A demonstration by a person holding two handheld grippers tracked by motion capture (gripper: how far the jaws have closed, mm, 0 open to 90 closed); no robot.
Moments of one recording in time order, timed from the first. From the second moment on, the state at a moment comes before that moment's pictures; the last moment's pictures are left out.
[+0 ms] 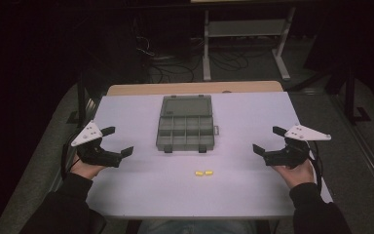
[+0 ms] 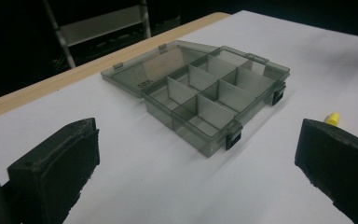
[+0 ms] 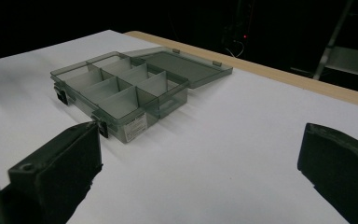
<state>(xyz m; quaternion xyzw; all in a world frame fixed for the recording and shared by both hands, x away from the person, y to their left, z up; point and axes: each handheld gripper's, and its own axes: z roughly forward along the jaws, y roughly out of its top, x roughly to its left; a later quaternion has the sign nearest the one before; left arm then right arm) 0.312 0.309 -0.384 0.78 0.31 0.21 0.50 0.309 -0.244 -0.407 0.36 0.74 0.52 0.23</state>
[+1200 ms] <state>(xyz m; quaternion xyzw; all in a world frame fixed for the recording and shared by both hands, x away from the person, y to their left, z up) 0.337 0.224 -0.362 0.86 0.21 0.15 0.44 0.308 -0.240 -0.406 0.35 0.75 0.51 0.22</state>
